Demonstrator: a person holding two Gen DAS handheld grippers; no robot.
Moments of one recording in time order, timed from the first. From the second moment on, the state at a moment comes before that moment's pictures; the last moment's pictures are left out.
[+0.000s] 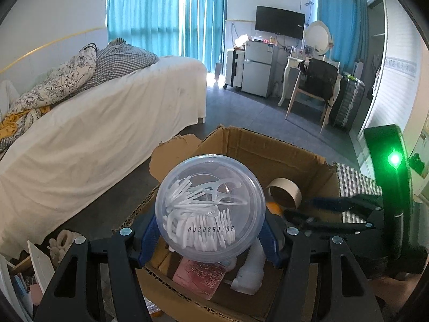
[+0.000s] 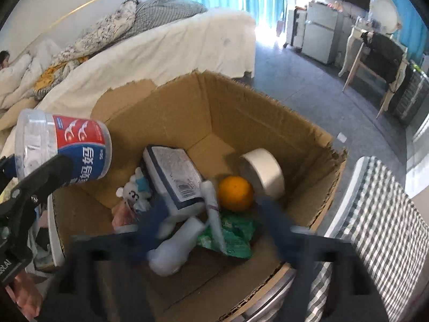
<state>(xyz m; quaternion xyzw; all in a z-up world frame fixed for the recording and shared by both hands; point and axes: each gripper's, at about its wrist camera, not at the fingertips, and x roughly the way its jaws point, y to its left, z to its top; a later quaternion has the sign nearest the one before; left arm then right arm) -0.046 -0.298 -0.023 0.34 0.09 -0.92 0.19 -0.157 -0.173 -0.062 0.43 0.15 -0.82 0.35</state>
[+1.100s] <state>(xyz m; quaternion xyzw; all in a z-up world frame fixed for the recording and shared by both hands) -0.058 -0.272 -0.015 0.33 0.07 -0.92 0.18 -0.154 -0.104 -0.031 0.40 0.10 -0.86 0.31</state>
